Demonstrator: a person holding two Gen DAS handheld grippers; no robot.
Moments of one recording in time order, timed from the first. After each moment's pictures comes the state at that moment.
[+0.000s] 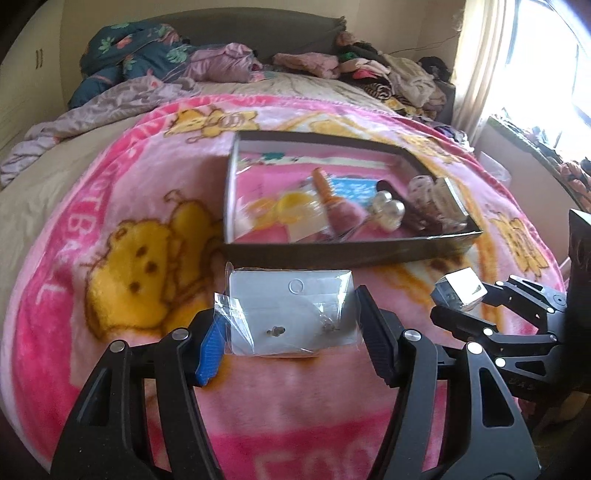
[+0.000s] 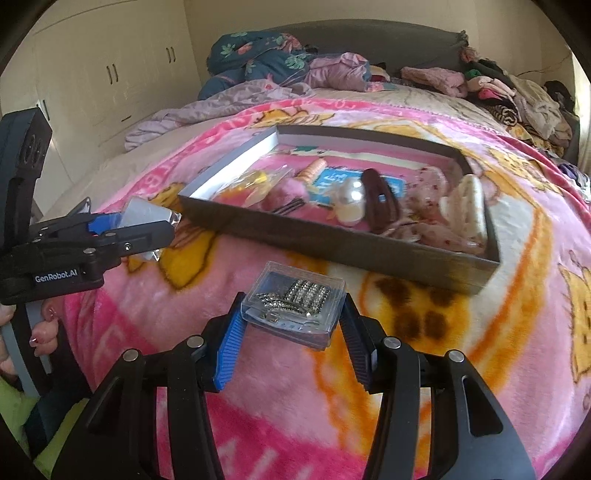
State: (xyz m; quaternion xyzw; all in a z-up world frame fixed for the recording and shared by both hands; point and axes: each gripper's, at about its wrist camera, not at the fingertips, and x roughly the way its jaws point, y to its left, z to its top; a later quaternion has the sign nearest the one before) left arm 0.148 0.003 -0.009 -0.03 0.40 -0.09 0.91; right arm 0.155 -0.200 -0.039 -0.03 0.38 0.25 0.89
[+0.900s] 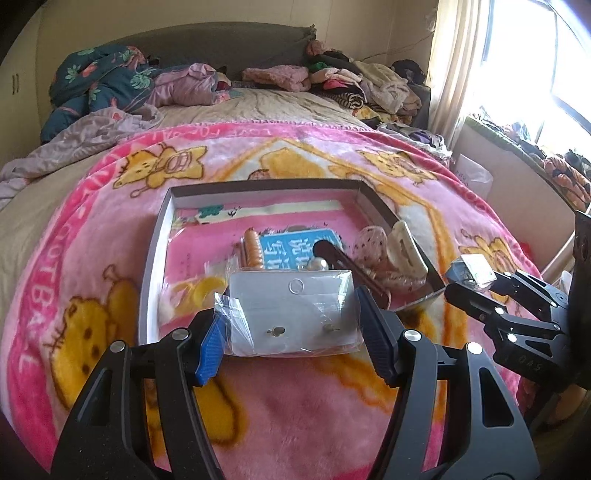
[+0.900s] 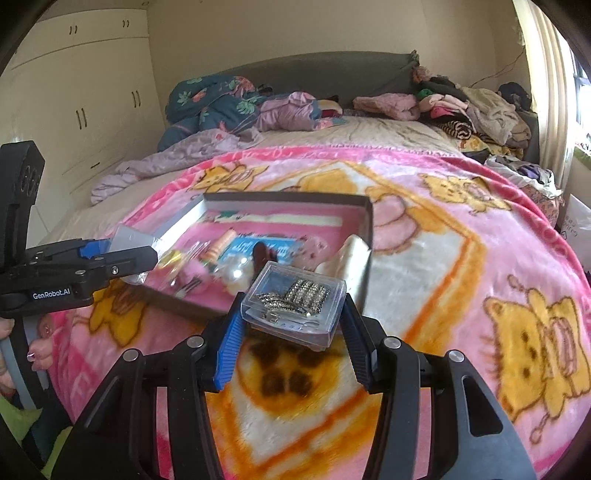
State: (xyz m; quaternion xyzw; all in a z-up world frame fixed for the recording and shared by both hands) left arm 0.200 -0.059 0.024 -0.02 0.37 -0.13 0.92; right arm 0.190 -0.284 0.004 0.01 0.32 0.19 0.93
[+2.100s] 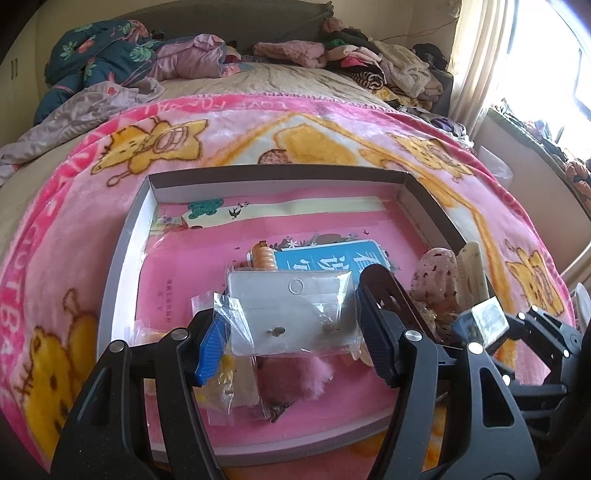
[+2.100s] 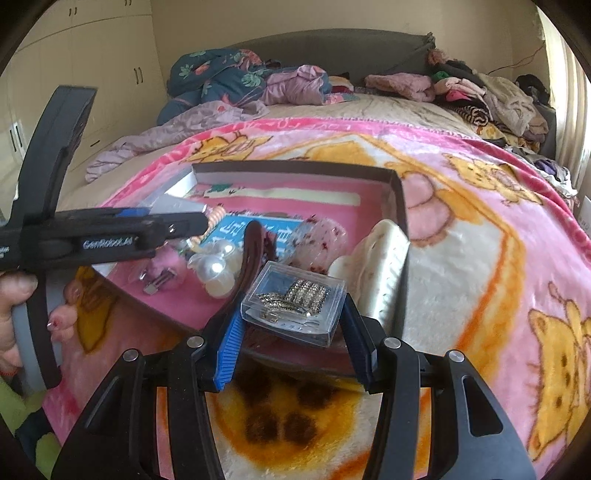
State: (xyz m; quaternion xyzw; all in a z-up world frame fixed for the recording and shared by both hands) left arm 0.286 -0.061 -0.022 -0.02 0.42 -0.11 0.90; right arm 0.246 -0.258 -0.040 -0.02 0.36 0.21 0.91
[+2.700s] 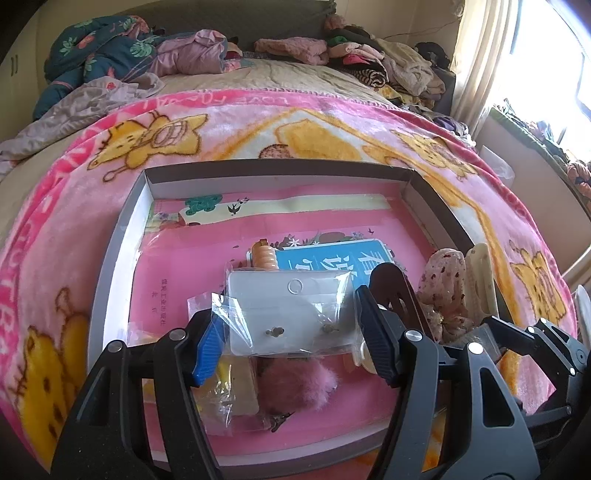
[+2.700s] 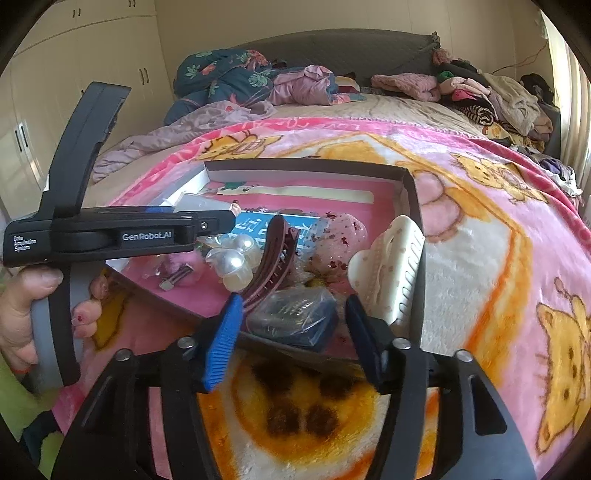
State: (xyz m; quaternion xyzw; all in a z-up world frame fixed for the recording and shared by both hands) left arm 0.294 -0.059 -0.028 -0.03 0.42 -0.11 0.90; right arm 0.235 -0.250 -0.038 -0.01 0.36 0.22 0.91
